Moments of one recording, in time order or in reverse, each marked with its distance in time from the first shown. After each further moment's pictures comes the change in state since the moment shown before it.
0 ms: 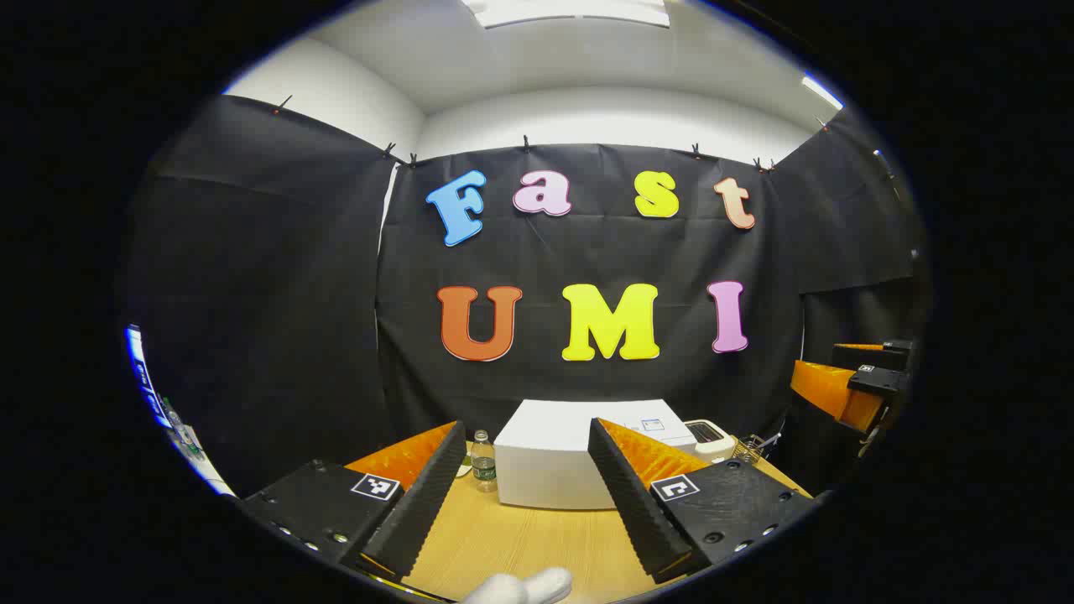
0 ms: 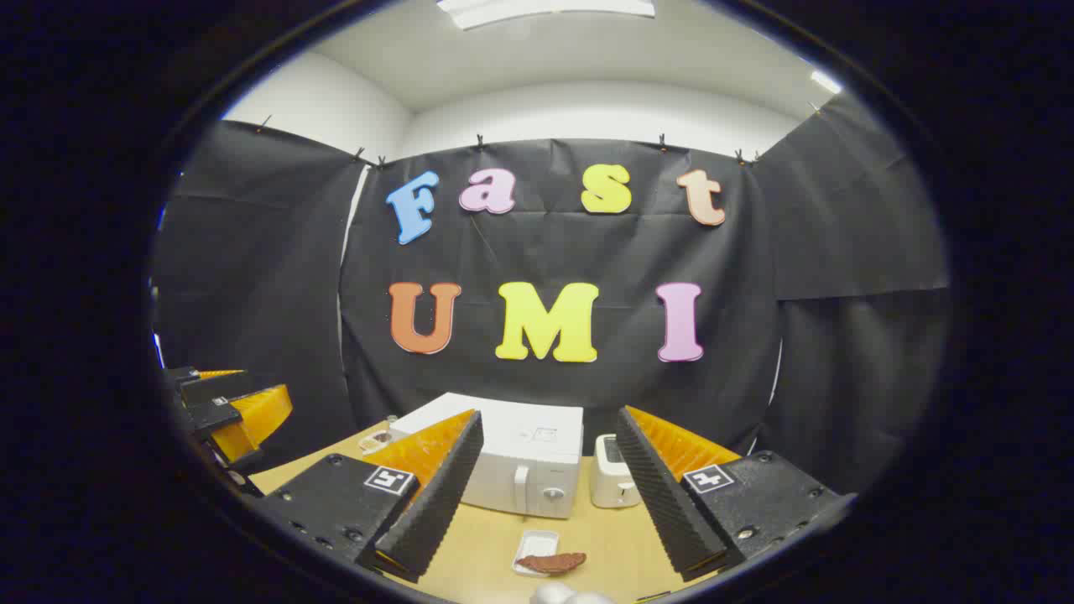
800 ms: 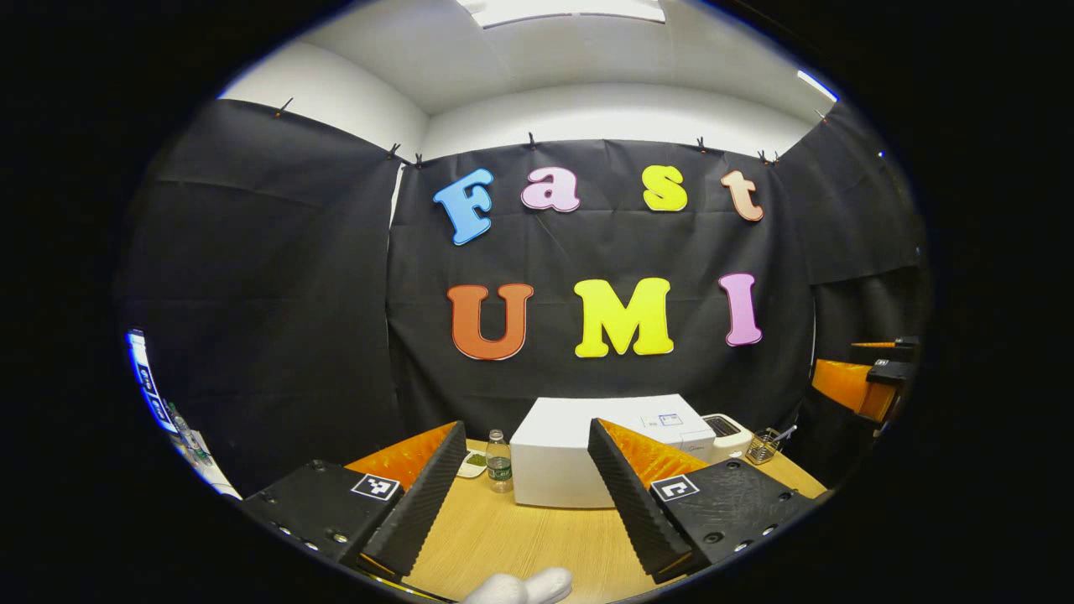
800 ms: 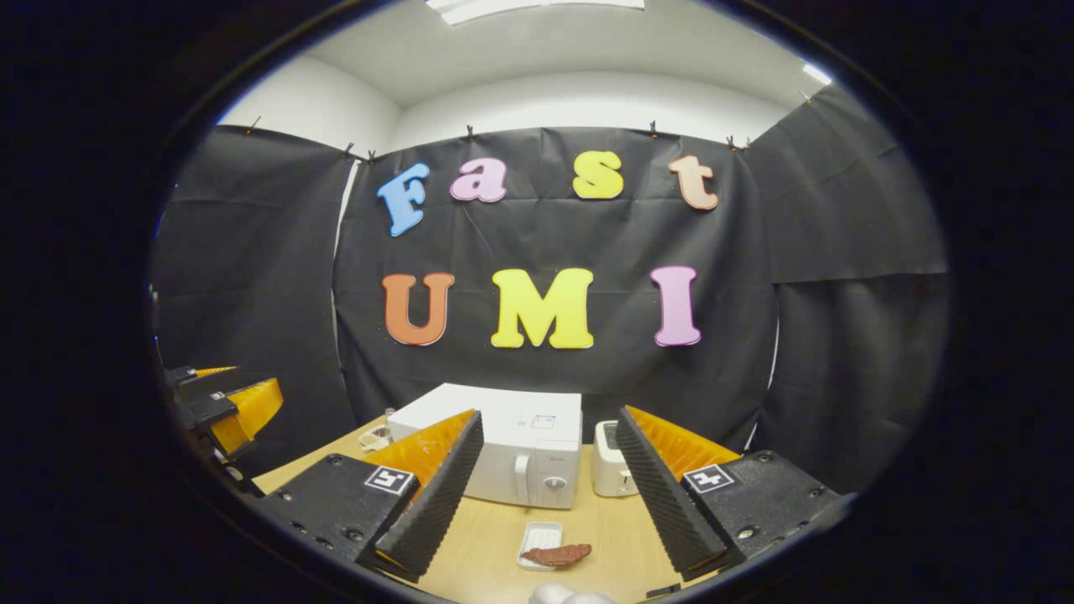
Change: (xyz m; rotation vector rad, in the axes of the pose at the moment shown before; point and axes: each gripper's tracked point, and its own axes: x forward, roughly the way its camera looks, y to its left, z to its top) left arm 0.011 0.016 -0.016 0.028 0.010 0.028; right arm 0.004 -0.007 -0.013 0.022 0.032 -0.032
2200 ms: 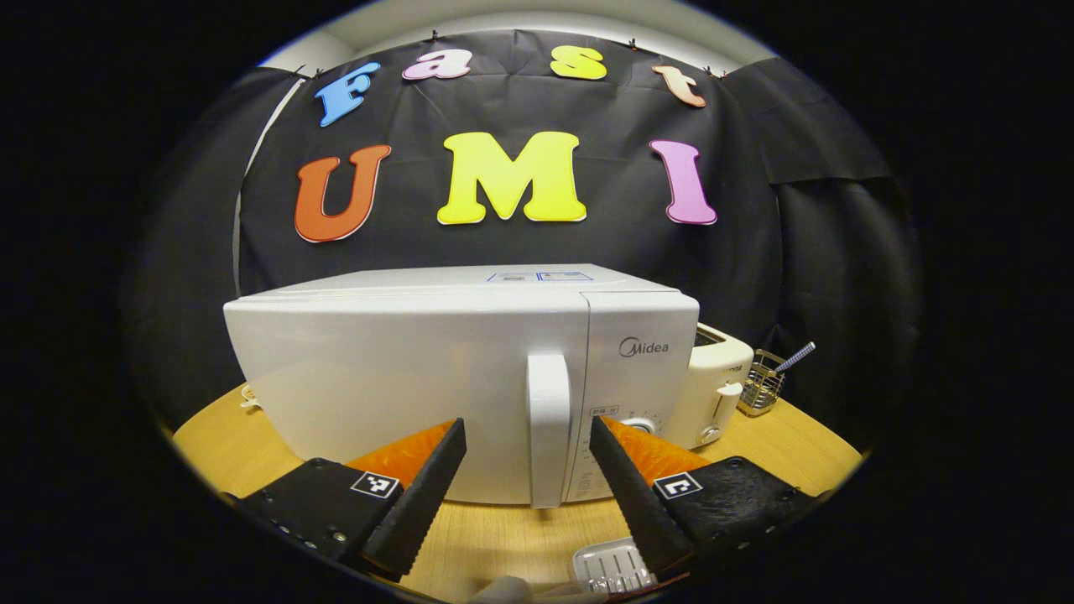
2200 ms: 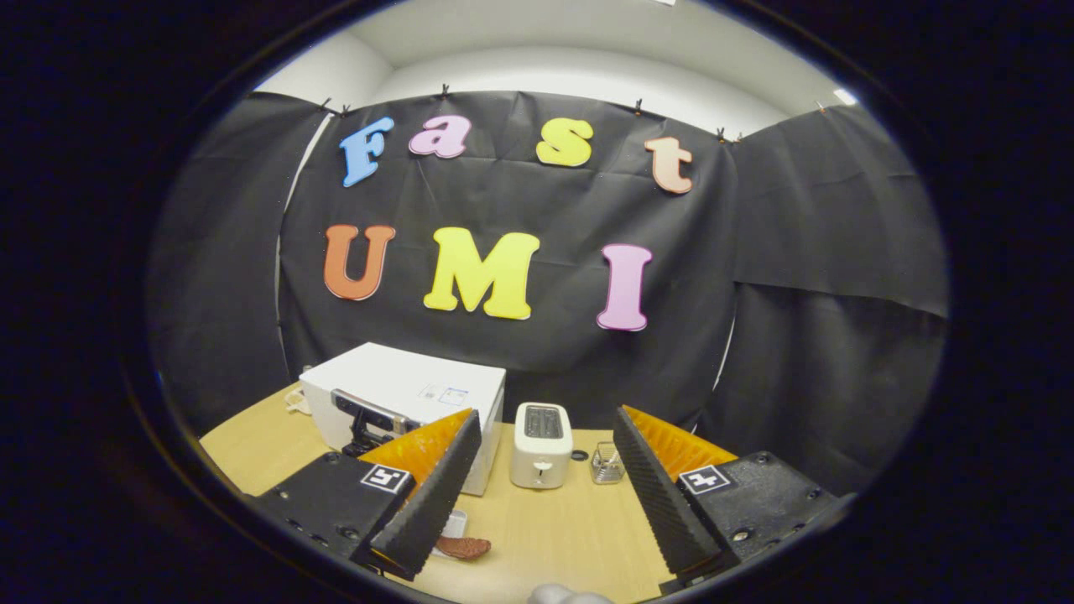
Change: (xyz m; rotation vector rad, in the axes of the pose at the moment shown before) left arm 0.223 -0.255 -0.269 0.001 0.229 -0.263; right arm 0.052 -0.111 -0.019 -0.122 0.125 -0.150
